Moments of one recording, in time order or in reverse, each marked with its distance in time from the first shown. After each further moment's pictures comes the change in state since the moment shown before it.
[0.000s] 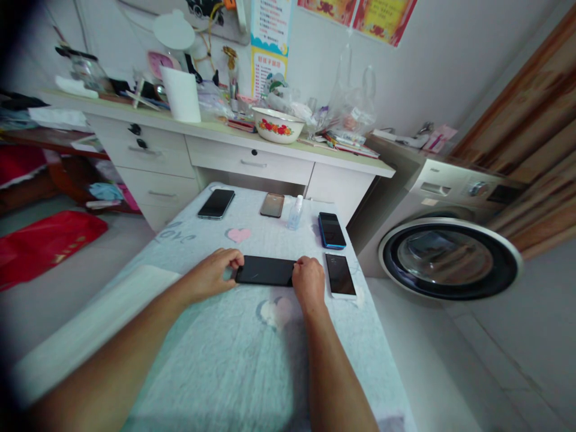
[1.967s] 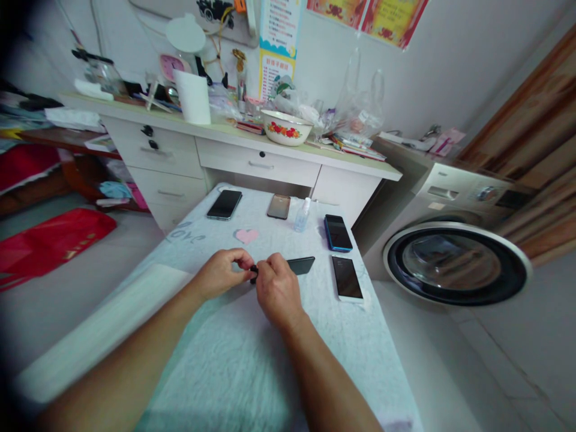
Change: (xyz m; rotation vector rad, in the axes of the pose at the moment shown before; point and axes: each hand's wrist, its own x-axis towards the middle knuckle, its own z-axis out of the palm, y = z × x) left_hand 0.006 0.022 -0.007 -0.392 0.128 -0.207; right_hand -0.035 -0.075 -0.007 0.179 0.092 -0.559
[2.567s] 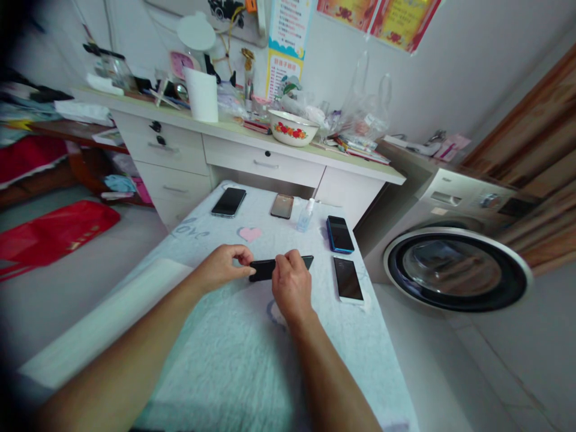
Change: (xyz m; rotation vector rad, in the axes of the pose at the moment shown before) left_hand 0.002 -0.006 -0.009 -0.023 -0.039 0.004; right_hand 0.000 0.017 -0.002 -0.082 0.070 0.083
